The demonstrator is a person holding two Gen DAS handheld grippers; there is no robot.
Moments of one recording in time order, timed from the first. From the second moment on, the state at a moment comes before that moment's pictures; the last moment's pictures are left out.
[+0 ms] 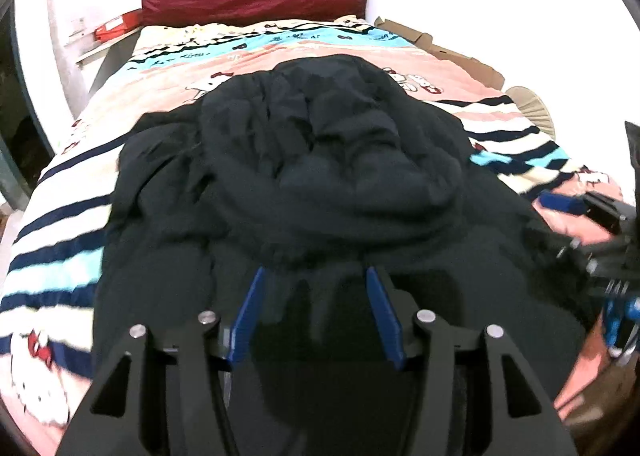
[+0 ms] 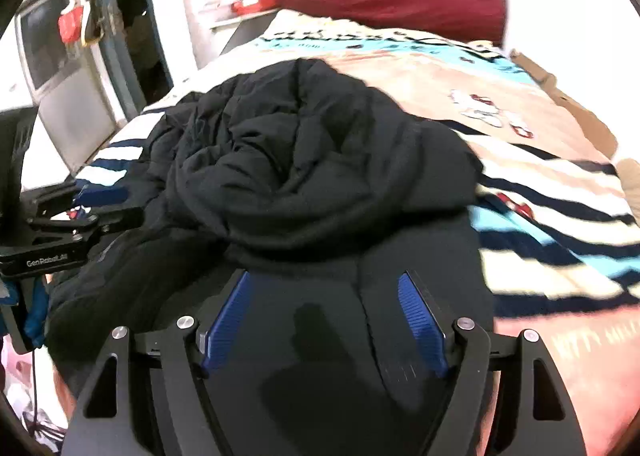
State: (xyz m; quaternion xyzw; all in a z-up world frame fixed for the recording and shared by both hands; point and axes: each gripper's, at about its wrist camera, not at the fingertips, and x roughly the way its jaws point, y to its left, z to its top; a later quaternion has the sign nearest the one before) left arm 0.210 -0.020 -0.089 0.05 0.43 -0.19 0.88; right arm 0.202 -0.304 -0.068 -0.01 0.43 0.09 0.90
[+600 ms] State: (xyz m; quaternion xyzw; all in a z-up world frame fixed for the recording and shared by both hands) left arm 0.088 0.127 -0.073 -0.08 0.41 -0.10 0.90; right arm 0.078 -0.408 -0.041 0.08 0.39 0.00 0.92
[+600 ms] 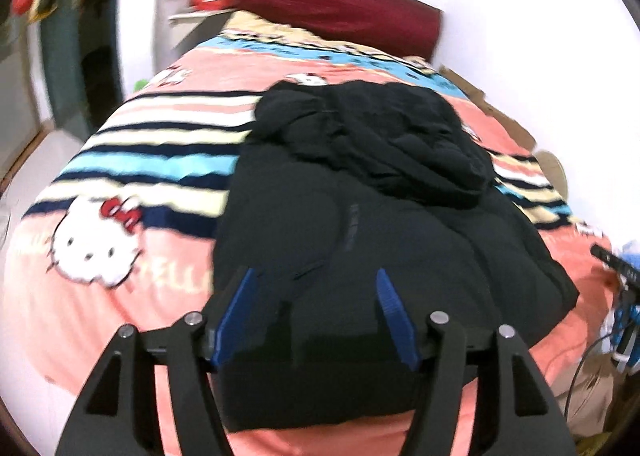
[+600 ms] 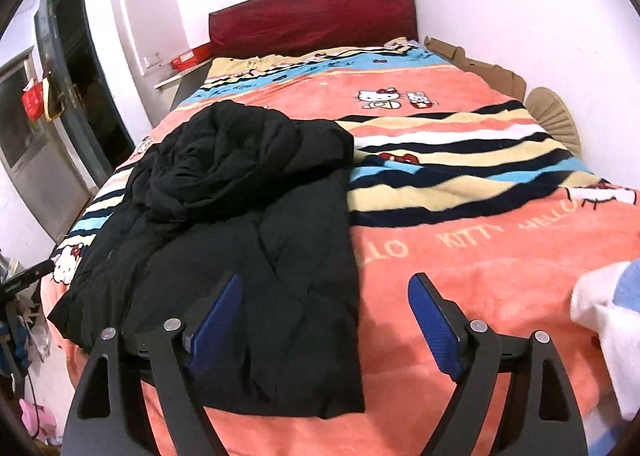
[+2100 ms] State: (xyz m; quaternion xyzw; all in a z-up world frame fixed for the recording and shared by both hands) left arm 0.089 0.166 -0.170 -0.34 0.46 -0.20 0.79; right arm 0.096 -0.403 -0.137 0.24 0.52 0.15 0.80
